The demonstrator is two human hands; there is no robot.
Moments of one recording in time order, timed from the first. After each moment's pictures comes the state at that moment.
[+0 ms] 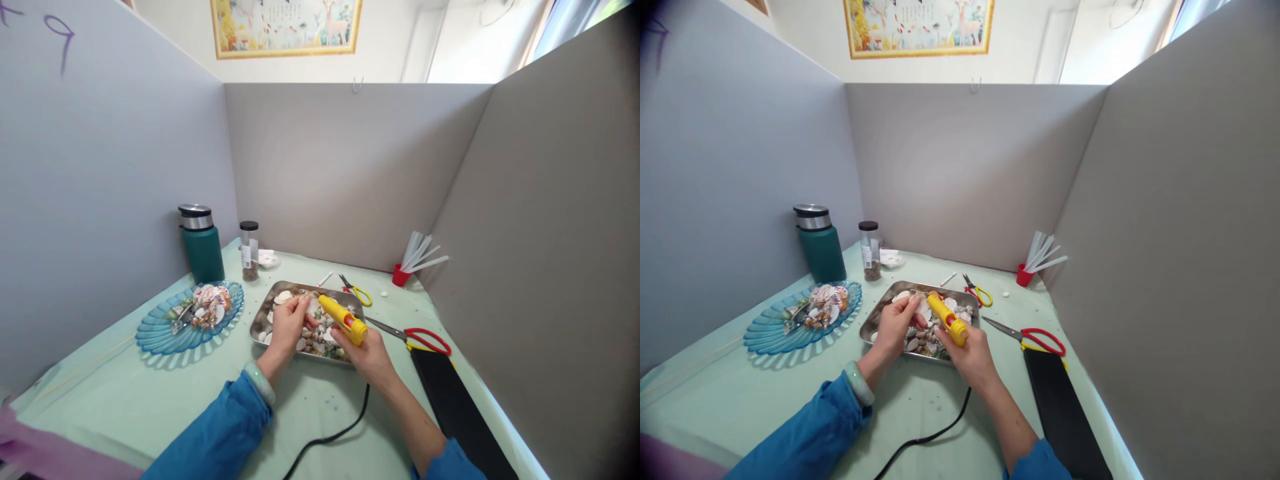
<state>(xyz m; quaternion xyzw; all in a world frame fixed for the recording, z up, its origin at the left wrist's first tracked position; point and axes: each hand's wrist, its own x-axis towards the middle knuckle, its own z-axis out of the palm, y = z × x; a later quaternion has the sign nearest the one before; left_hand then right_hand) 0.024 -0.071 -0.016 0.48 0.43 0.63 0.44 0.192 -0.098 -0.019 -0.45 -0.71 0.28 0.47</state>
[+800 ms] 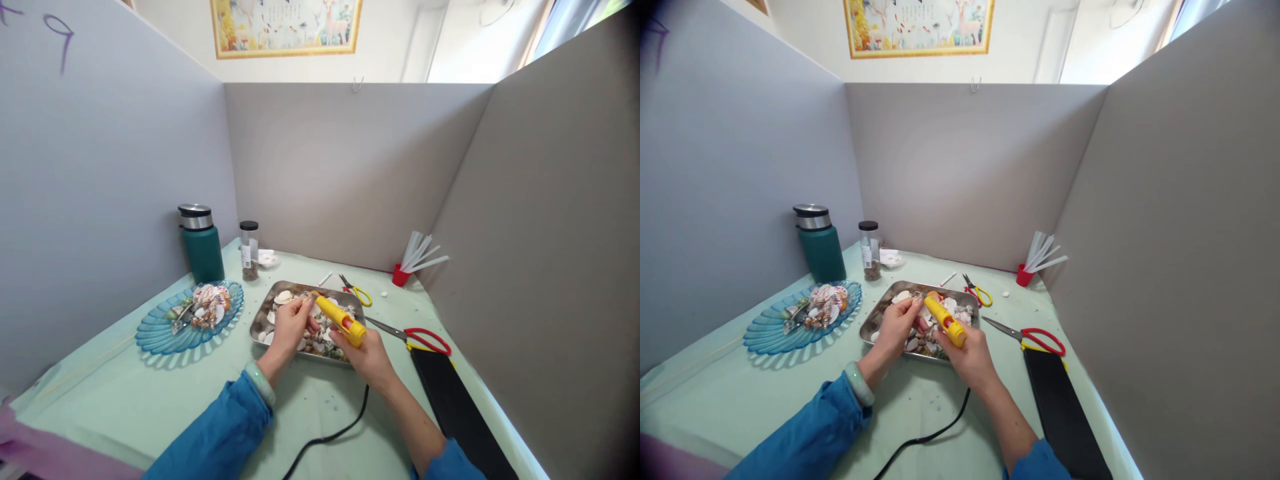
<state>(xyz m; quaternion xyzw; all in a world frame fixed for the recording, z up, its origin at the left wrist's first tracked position) 0.025 -0.071 -0.020 0.51 0.43 0.61 0.43 0.191 -0.099 -0.022 -0.45 -0.71 0.29 0.46</state>
